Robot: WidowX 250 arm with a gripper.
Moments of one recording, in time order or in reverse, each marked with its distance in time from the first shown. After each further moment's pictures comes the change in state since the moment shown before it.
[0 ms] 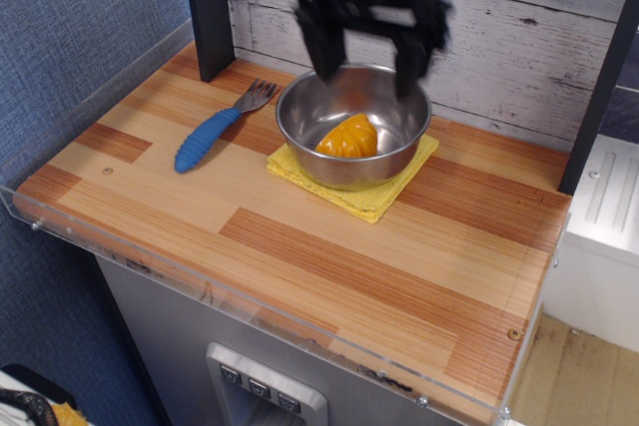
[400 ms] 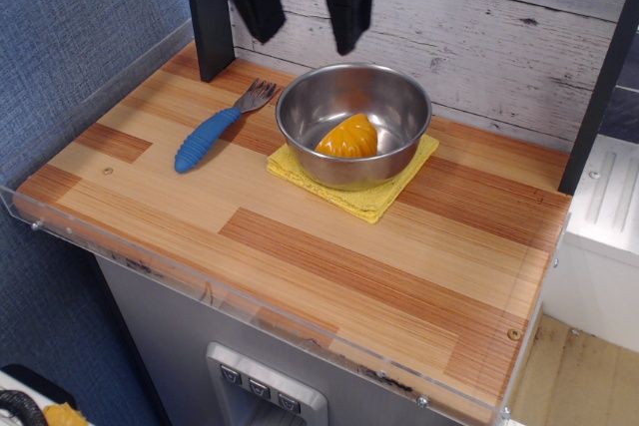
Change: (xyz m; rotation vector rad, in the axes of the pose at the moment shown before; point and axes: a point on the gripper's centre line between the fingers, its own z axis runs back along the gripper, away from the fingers) arm -0.021 0.023 0.031 -0.054 0.023 0.024
